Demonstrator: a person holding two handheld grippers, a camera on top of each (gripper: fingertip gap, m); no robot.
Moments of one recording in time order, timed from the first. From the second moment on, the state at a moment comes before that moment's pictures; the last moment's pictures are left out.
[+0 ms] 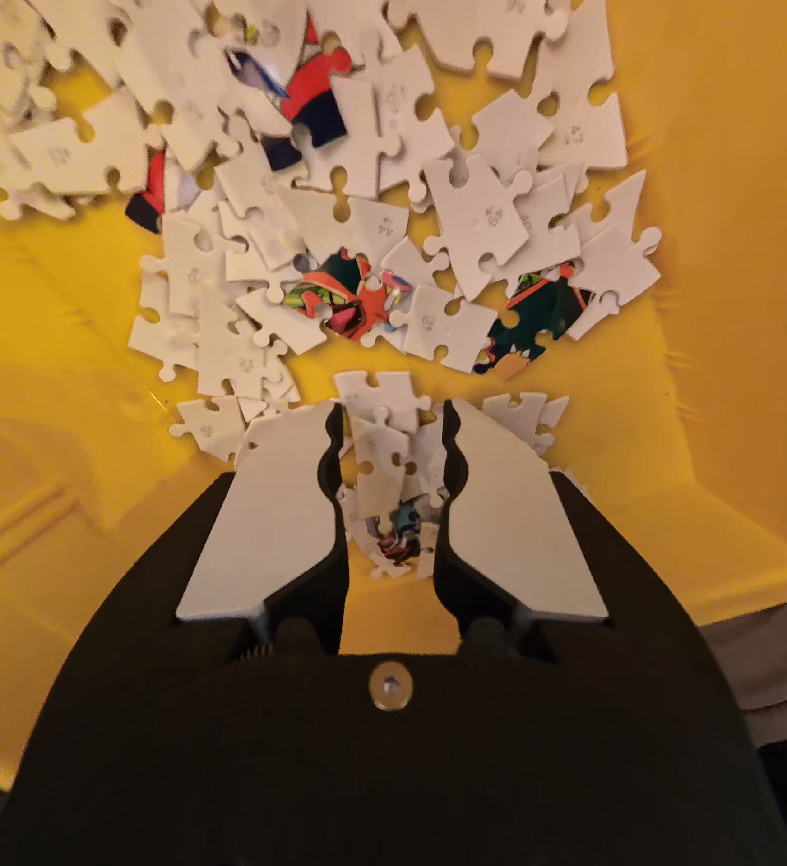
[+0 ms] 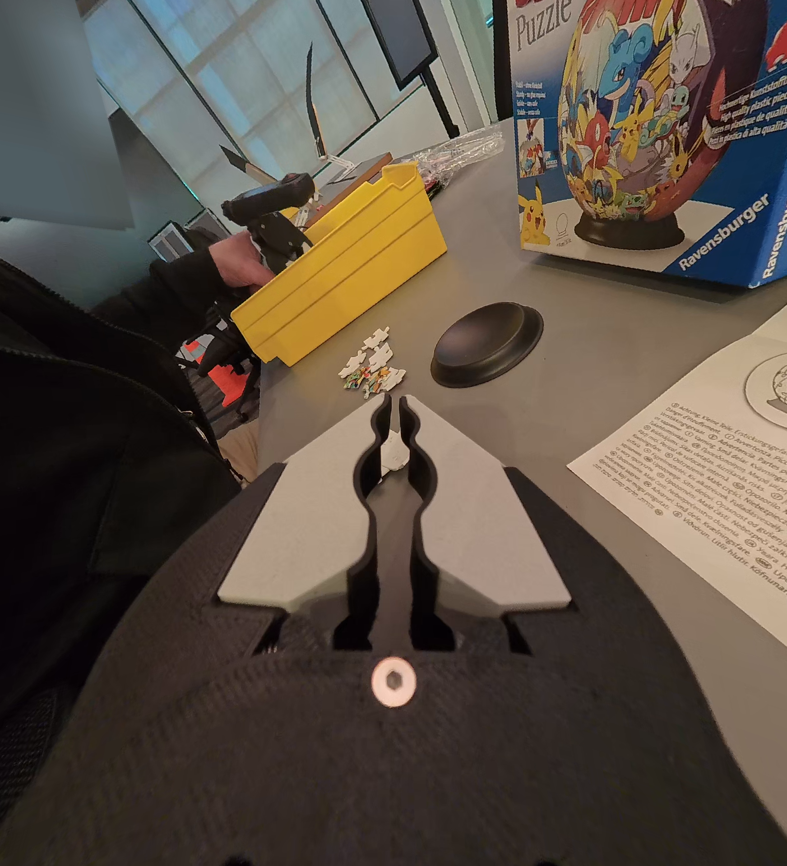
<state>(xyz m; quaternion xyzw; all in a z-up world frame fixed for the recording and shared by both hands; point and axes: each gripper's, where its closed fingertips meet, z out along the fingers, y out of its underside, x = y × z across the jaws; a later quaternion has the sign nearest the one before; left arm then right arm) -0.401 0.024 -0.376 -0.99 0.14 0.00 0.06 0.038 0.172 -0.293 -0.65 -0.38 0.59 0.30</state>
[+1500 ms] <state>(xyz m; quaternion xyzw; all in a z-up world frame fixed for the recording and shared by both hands) -0.192 0.060 -0.257 -0.88 0.31 0.03 0.36 0.038 0.171 -0.293 -0.65 -0.39 0.59 0.30</state>
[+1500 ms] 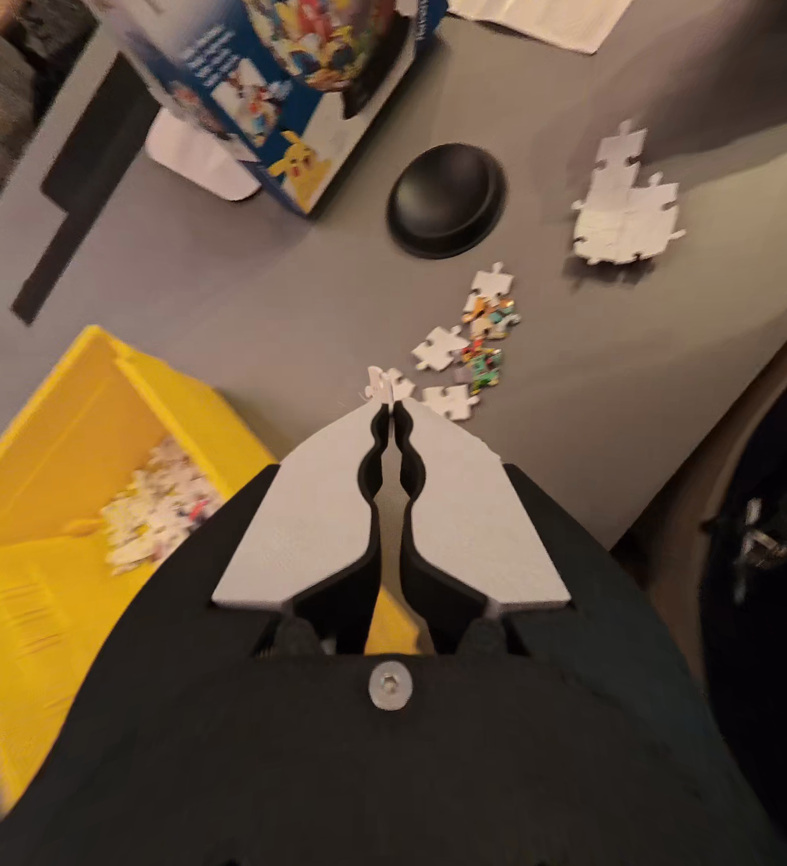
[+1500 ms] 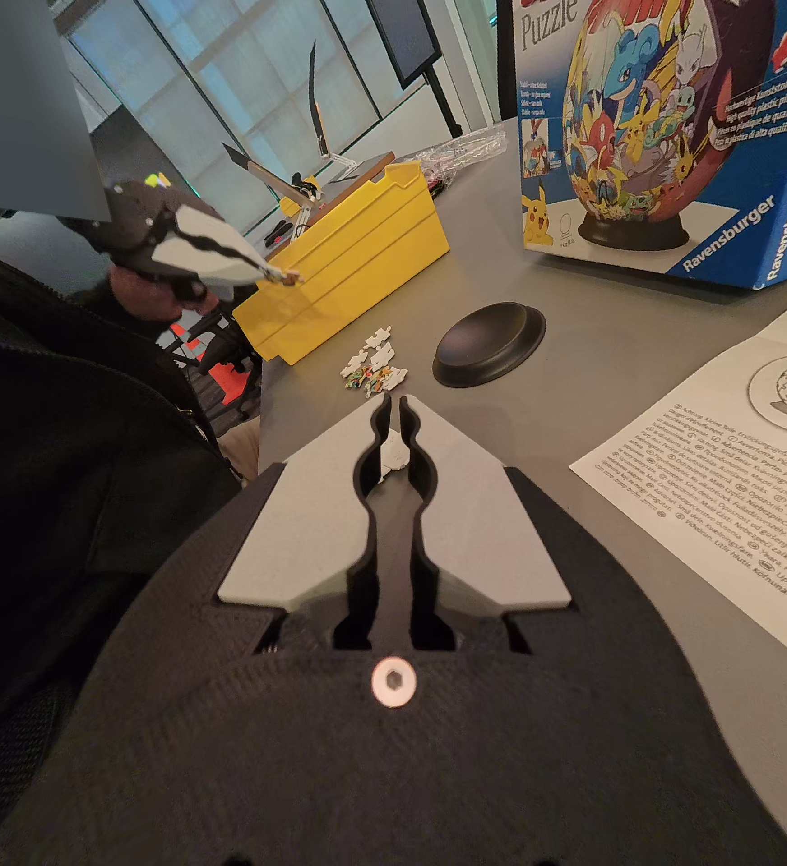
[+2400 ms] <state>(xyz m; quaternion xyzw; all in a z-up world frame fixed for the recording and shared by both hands) -0.196 0.062 -0.248 -0.88 0.22 0.05 0.41 0.036 0.171 -0.295 -0.65 -0.39 0.58 0.29</state>
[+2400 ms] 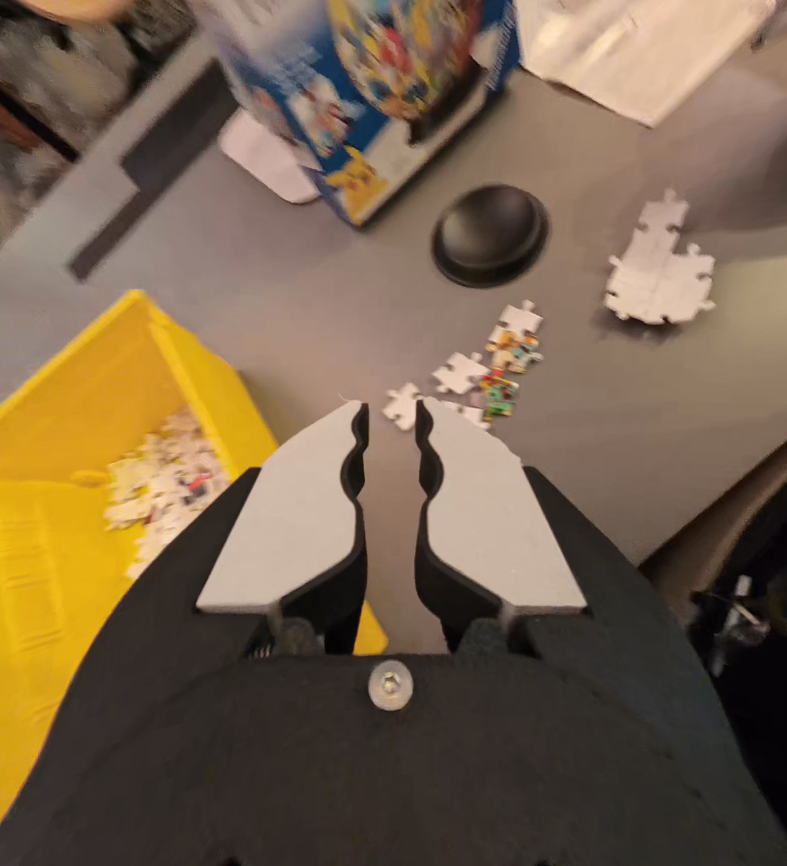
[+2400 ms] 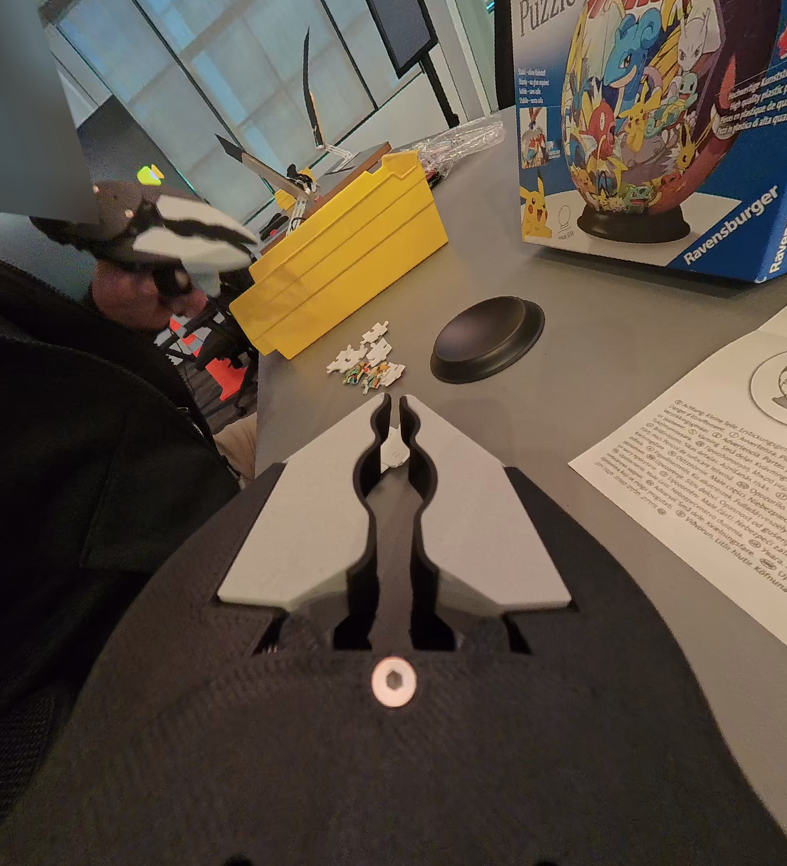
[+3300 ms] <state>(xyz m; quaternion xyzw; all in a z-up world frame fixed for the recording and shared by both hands) -0.392 0.068 -0.372 -0.98 0.02 -0.04 0.21 0.034 0.174 -0.302 -0.67 -0.38 0.57 0.28</state>
